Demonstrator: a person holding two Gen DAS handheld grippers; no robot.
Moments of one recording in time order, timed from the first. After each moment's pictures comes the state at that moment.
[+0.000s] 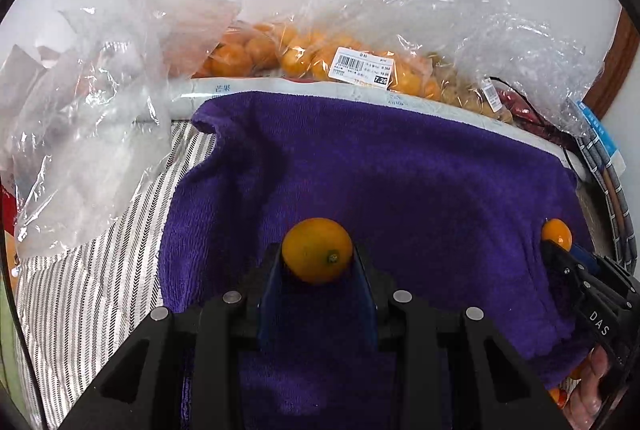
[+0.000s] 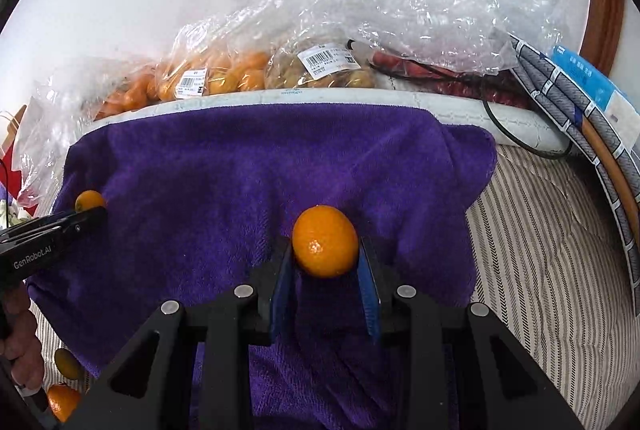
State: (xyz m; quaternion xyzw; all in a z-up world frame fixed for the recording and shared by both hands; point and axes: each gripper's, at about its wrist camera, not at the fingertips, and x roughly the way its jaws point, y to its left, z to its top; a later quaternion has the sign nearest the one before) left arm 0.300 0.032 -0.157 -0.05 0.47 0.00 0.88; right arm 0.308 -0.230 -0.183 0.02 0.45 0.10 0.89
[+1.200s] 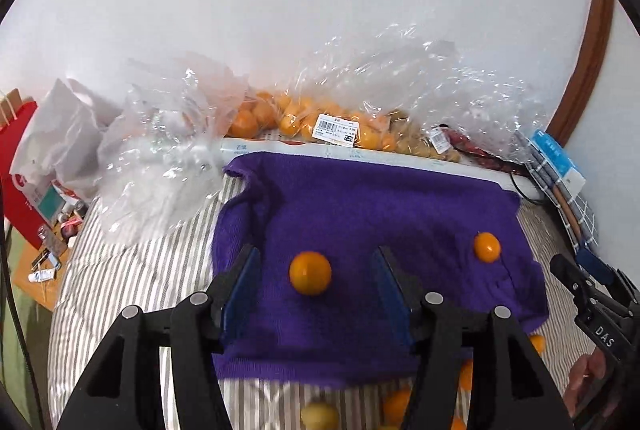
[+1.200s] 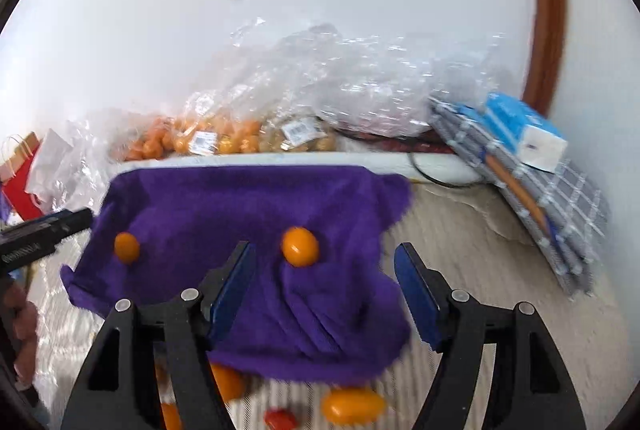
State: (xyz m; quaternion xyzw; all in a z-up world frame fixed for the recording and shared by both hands) left arm 0.233 0.029 -0.074 -0.06 0.40 -0.01 0.91; right arm 0.230 -0.266 -0.109 0.02 0.37 0.05 0.93
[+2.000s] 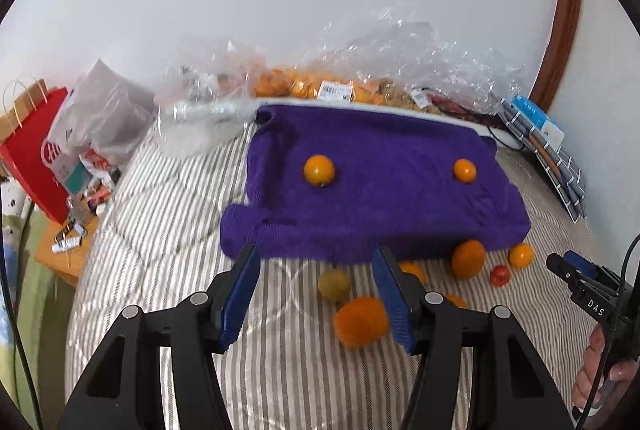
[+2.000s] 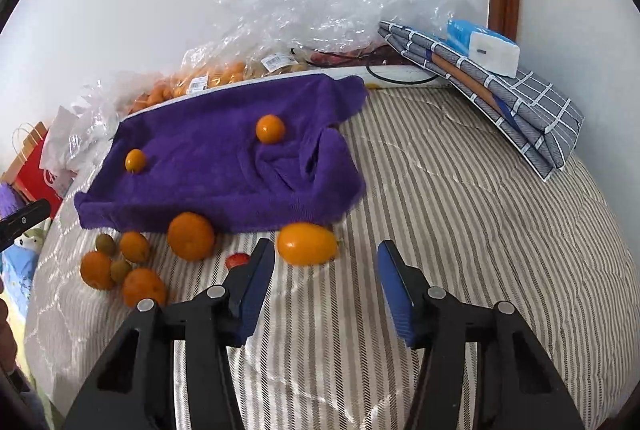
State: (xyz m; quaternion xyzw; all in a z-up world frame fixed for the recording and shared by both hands) left arm 0.128 0.032 -0.080 -0.04 0.41 -0.01 0.91; right arm 0.138 -0.309 -0.151 0.06 0.42 0.06 0.90
